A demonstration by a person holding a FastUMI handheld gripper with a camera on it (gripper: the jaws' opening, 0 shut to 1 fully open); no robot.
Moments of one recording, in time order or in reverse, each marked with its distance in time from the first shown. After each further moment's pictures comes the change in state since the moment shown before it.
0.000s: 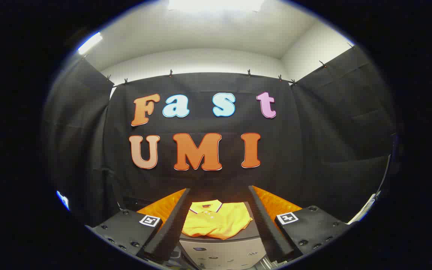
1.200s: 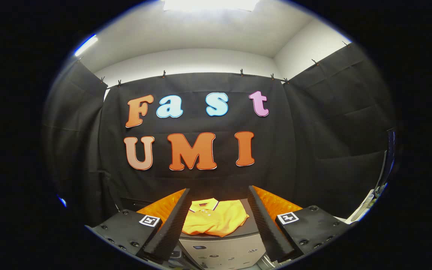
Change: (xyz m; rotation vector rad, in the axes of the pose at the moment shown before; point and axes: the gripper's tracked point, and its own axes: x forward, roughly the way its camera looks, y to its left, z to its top) arm -0.013 -0.011 0.003 0.032 0.012 -0.031
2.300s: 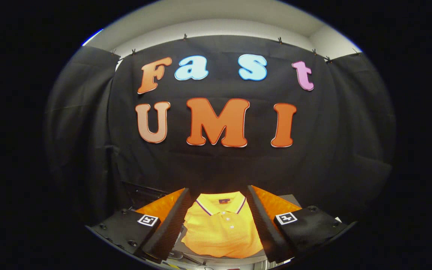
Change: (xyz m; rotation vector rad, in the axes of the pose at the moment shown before) arm 0.215 0.077 -0.079 -0.083 0.321 0.206
